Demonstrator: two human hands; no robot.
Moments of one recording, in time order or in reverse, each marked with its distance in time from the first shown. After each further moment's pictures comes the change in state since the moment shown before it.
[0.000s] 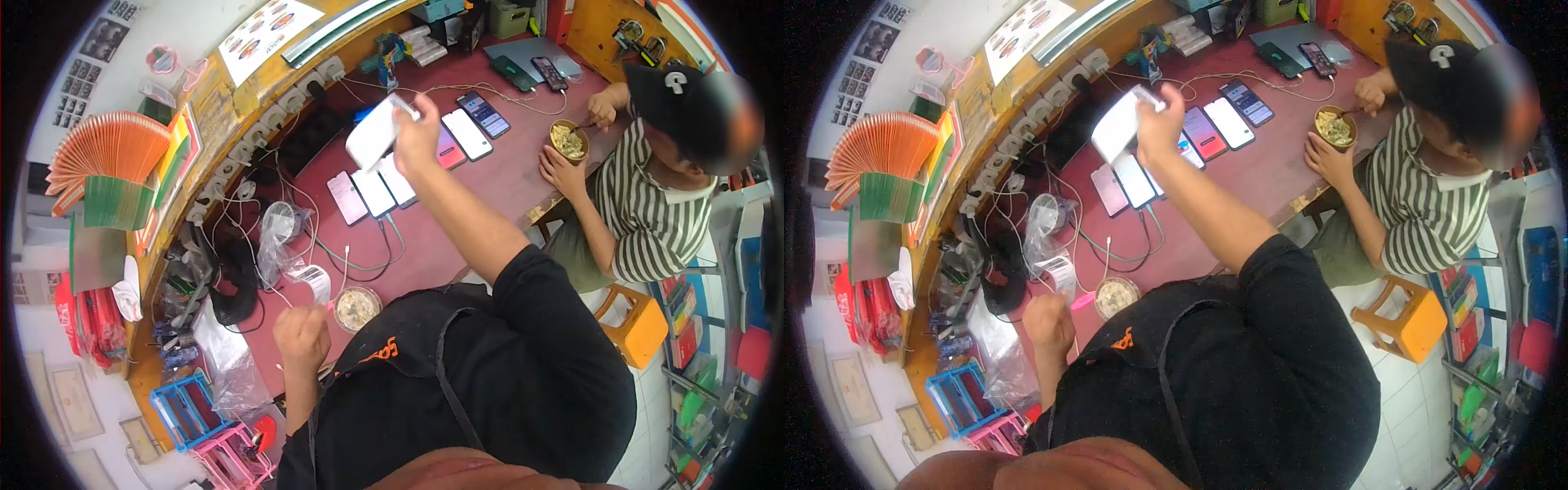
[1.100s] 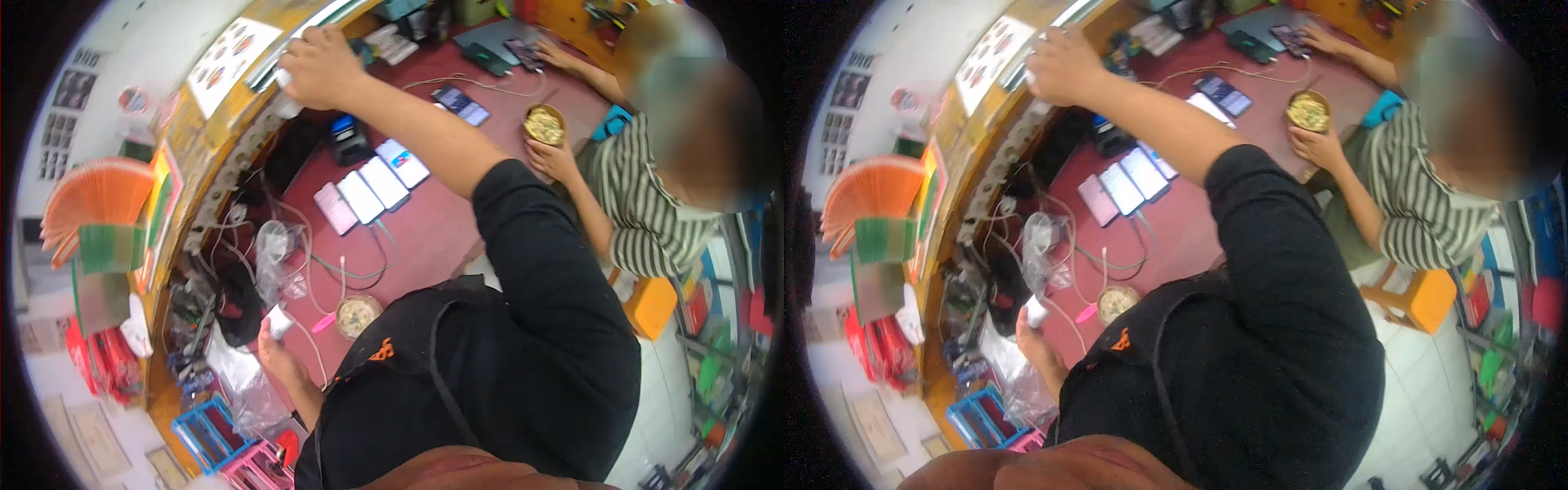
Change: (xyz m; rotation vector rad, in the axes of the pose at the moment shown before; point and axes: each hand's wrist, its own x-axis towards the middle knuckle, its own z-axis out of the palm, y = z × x) left_hand -0.082 -0.061 0.033 -0.915 0.596 -1.186; right_hand 0.081 -0.044 0.102 -1.519 -0.550 -1.524
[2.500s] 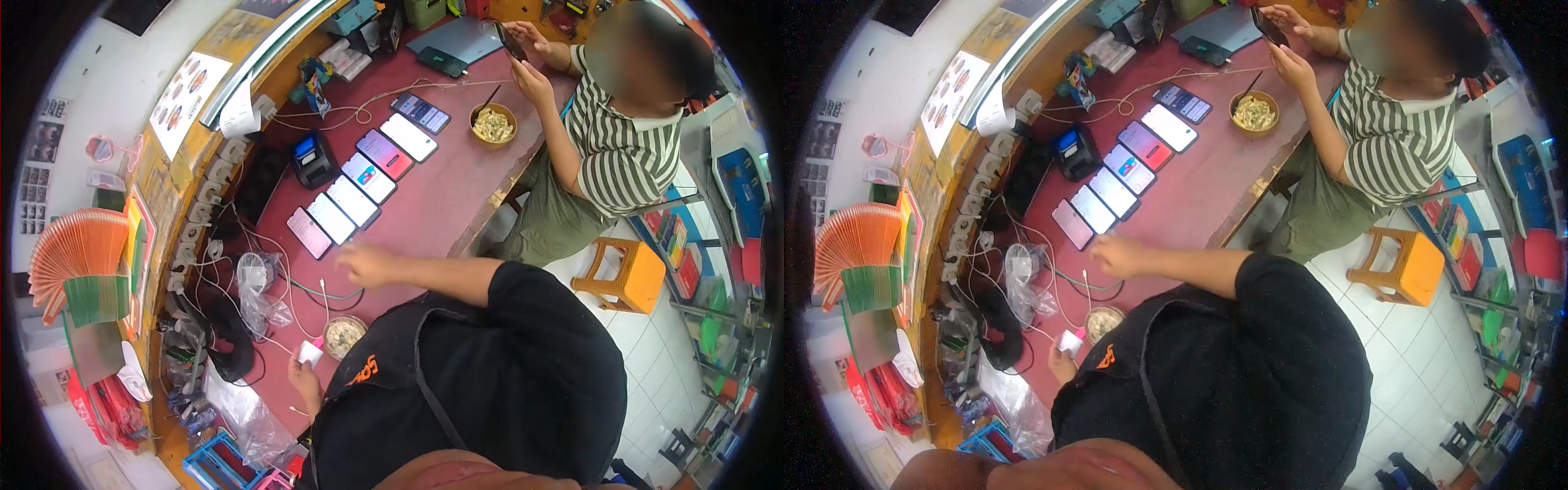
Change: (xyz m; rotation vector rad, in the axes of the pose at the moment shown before) left_hand -0.011 -0.111 -0.045 0.356 -0.259 -0.232; right_hand -0.292 -0.135 -0.058 0.930 -0.771 0.380
